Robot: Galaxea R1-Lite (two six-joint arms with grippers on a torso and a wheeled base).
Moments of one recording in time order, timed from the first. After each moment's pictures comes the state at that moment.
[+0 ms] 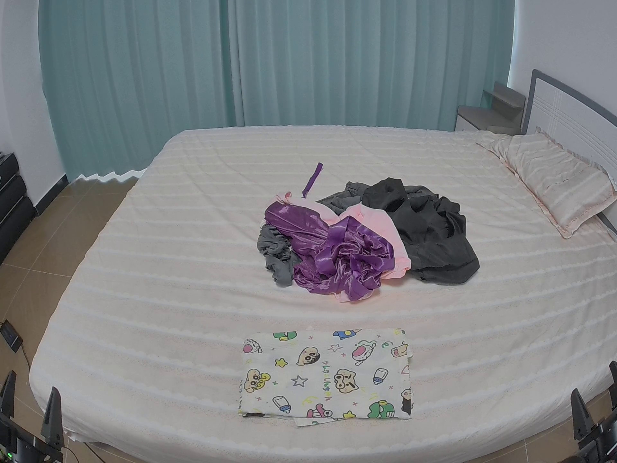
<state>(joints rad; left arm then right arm) 0.00 0.01 -0.02 -0.06 0.13 -0.03 0.01 0.02 -0.02 0.01 0.01 -0.02</state>
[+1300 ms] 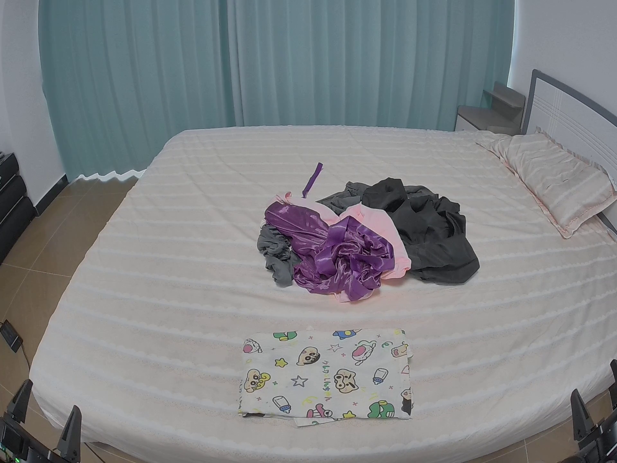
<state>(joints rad) 0.00 0.01 -0.02 0.01 -0.01 0.01 0.01 0.01 -0.02 0.00 0.03 -0.05</state>
